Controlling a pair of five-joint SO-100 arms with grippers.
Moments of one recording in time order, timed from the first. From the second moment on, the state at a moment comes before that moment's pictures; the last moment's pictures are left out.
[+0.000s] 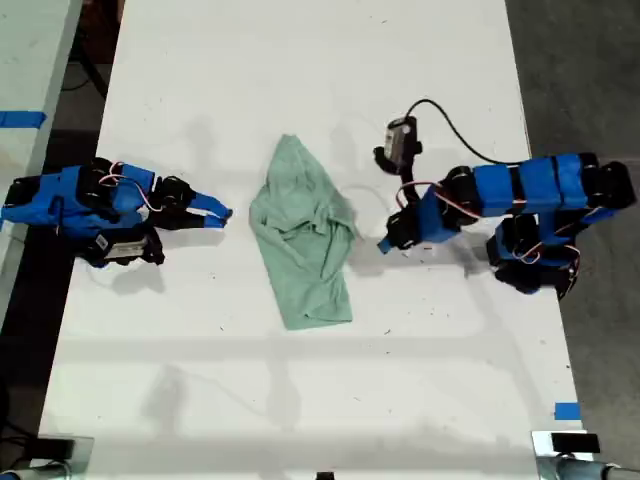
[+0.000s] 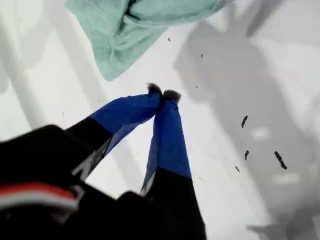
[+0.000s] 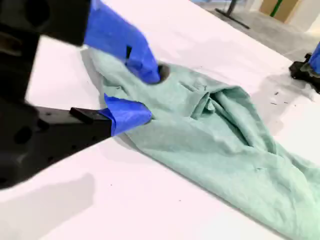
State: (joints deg) arm 0 -7.4 201.6 182.8 50.8 -20.0; arm 1 0.1 113.3 102.4 75.1 -25.7
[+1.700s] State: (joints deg) arm 0 14.7 54.0 60.8 70.1 -20.4; arm 1 -14.9 62.8 64.5 71.8 -18.1
